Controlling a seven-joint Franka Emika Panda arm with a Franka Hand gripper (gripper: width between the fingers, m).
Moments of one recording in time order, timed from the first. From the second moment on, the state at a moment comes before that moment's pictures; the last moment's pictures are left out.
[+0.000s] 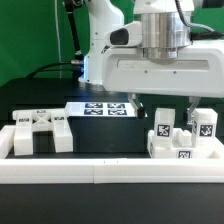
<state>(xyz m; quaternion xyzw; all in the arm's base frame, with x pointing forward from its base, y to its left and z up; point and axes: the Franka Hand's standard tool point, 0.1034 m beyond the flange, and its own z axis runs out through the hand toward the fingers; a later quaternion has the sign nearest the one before) 0.596 0.059 0.073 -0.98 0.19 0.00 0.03</state>
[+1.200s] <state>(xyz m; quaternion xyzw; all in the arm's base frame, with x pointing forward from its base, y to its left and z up) 0.595 0.060 0.072 -0.94 0.34 0.00 0.03</state>
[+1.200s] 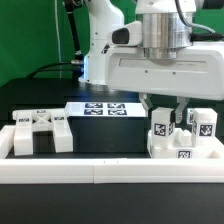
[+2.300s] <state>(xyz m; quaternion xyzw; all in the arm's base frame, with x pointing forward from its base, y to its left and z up) 0.598 0.059 0.072 -0.69 0.72 0.00 0.05</state>
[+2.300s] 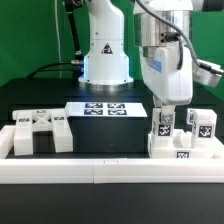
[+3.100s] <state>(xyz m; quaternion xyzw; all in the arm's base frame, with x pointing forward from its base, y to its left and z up) 0.598 0.052 0.073 -0.60 0.80 0.00 0.05</state>
